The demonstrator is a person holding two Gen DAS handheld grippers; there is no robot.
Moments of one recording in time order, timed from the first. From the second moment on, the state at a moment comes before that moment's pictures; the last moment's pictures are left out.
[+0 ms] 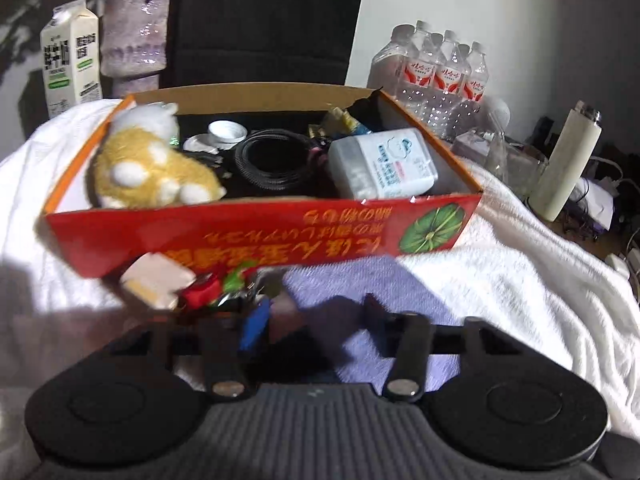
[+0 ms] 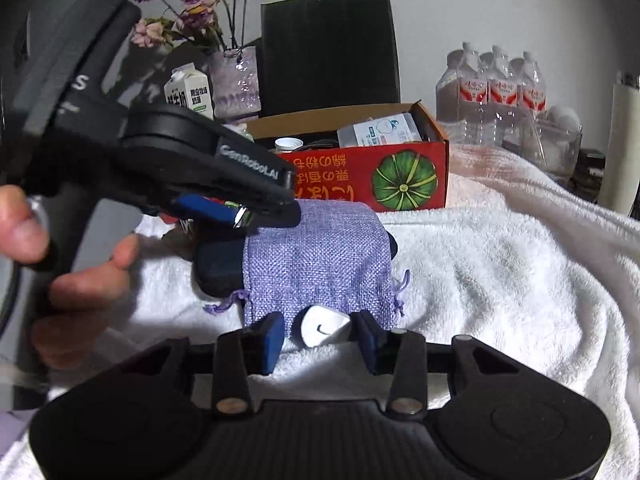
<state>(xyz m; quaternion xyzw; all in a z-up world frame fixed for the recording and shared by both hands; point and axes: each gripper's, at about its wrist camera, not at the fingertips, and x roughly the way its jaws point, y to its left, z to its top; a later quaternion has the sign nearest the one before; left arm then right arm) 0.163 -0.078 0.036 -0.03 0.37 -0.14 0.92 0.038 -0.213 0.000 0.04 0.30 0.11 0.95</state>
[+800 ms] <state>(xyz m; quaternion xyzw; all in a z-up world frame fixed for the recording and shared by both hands) -0.014 0.007 0.135 -0.12 0.23 -0.11 0.96 -0.006 -0.230 0.023 0.09 0.19 0.07 0.98</state>
